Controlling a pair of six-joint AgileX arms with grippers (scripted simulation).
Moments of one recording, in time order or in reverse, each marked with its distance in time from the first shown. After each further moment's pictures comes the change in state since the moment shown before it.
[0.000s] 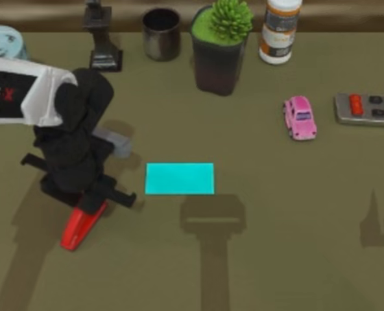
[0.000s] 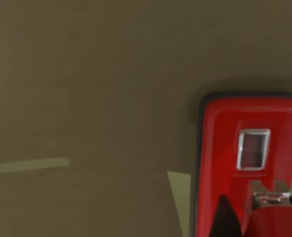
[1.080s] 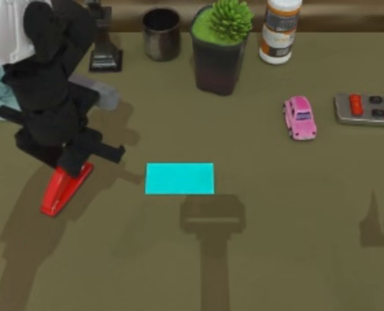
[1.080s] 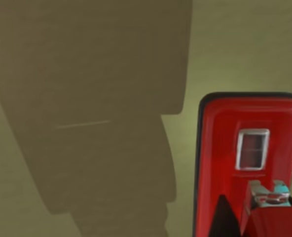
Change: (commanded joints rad) left arm 0.012 -0.140 0.231 -0.373 -0.001 -0.003; right arm 0.000 0.000 0.000 0.000 0.000 0.000
